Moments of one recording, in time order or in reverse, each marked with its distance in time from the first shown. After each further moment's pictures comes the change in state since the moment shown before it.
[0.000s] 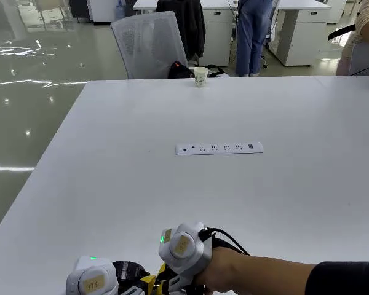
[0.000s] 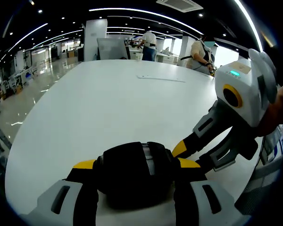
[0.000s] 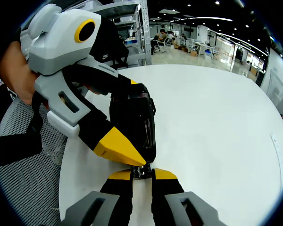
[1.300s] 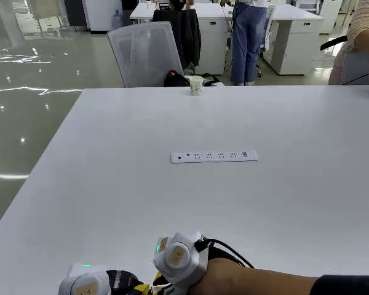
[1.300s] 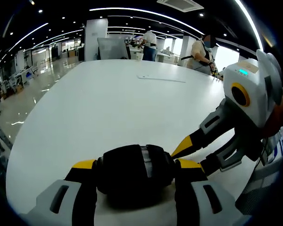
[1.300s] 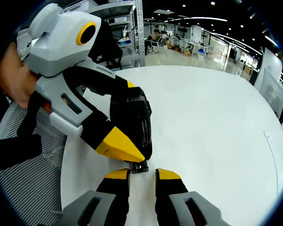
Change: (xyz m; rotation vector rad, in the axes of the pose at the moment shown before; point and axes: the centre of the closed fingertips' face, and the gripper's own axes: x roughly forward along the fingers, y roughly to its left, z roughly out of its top) left arm -0.002 0.000 0.003 -0.004 0.004 0.004; right arm -0.015 -0.003 -0.001 0.028 -0.002 -0.067
